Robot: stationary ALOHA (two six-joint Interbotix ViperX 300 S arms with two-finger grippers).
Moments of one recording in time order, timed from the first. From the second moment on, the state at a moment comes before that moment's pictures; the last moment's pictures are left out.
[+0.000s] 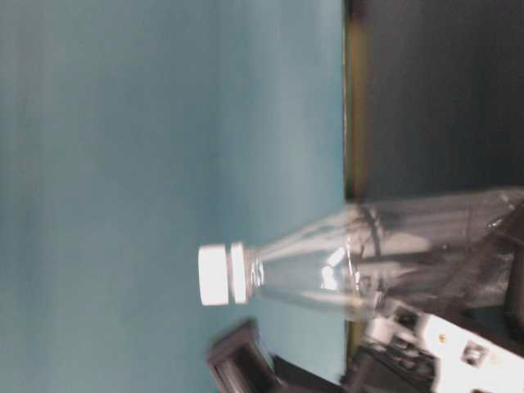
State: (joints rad) left arm -0.04 0.31 0.85 0.04 -0.80 -0.16; right arm -0.05 -0.88 1.12 0.07 -0.05 0.13
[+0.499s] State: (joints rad) left arm -0.04 0.31 0.85 0.04 -0.81 -0.14; right arm -0.04 -0.88 1.08 0.07 0.11 0.19
